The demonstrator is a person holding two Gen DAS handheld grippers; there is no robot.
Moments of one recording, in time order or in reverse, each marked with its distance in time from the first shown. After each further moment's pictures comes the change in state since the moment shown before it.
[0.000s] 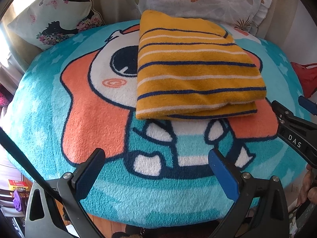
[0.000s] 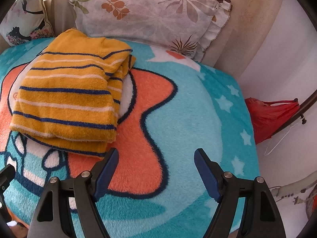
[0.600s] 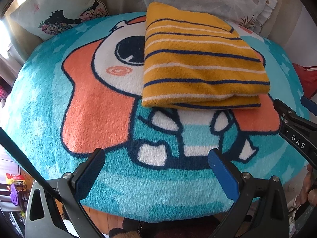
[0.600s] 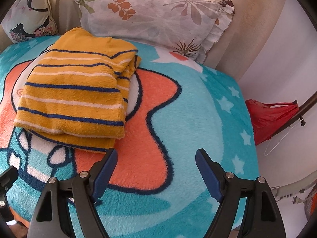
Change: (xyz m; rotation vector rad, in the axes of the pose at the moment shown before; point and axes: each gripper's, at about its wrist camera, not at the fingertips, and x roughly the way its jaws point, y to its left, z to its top) left arm 0.002 0.011 -0.010 -0.036 0.040 -0.016; right arm -0.008 0.009 -0.004 -0.018 -0.002 0.001
